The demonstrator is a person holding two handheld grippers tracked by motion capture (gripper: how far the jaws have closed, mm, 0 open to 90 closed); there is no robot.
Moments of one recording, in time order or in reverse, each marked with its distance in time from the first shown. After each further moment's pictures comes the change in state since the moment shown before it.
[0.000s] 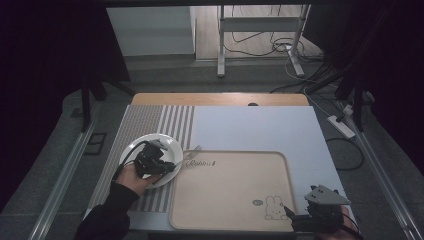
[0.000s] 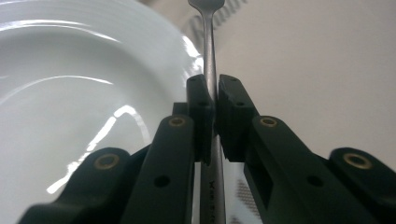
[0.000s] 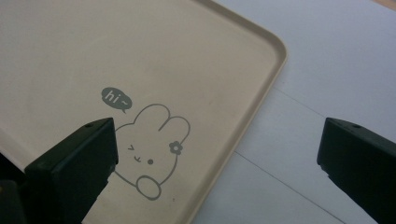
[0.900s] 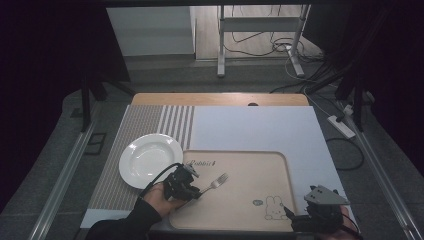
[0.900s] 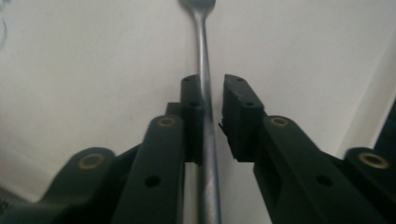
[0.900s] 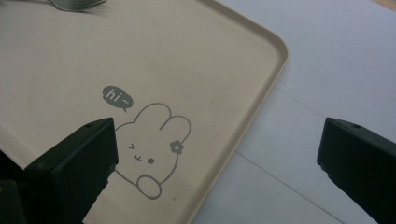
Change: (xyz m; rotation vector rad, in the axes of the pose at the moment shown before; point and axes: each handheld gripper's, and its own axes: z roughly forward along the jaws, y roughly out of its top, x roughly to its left) left arm -0.072 0.011 0.051 0.084 -0.124 0.122; right arm 0.001 0.000 0.001 0.001 0.000 -0.010
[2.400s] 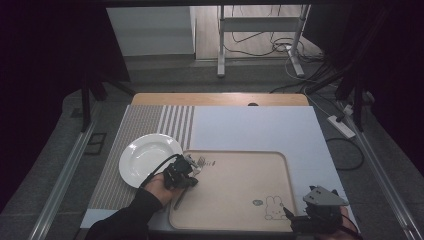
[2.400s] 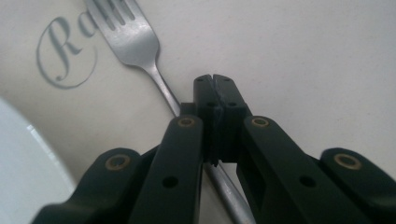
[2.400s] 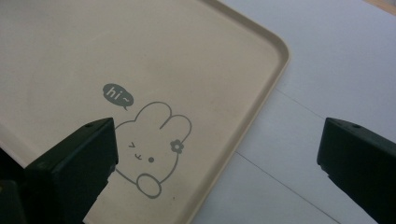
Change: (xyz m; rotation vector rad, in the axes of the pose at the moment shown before) left arm 0.031 0.007 0.003 0.049 0.102 0.010; right arm 0.002 0.000 0.000 0.001 -0.004 -0.022
